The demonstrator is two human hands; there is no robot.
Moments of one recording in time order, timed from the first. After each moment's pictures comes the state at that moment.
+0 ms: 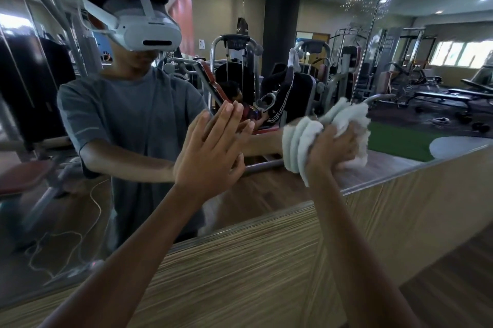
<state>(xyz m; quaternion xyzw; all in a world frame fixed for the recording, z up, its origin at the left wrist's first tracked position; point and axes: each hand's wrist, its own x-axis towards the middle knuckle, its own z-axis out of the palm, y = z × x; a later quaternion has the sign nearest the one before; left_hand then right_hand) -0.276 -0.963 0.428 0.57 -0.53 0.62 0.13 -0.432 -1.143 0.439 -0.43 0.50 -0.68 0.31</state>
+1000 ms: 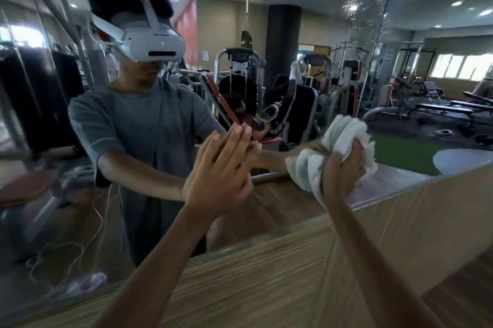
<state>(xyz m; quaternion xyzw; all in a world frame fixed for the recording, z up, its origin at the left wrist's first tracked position) -0.279 -0.961 0.429 0.57 -0.52 0.62 0.13 -0.452 -1.151 0.420 -0.57 0.44 -0.66 0.21</state>
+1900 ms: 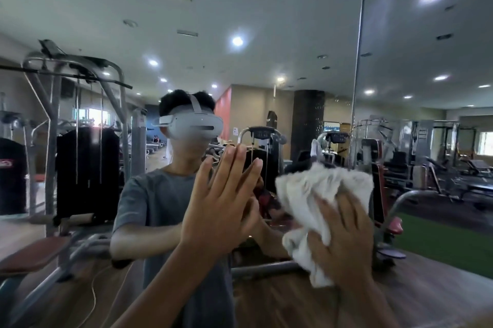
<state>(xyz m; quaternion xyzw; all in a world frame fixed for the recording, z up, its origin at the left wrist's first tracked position) -0.315 -1.041 0.533 0.61 -0.42 0.65 0.14 -0.488 -1.221 0.486 -0.75 0.18 -0.61 -0.17</state>
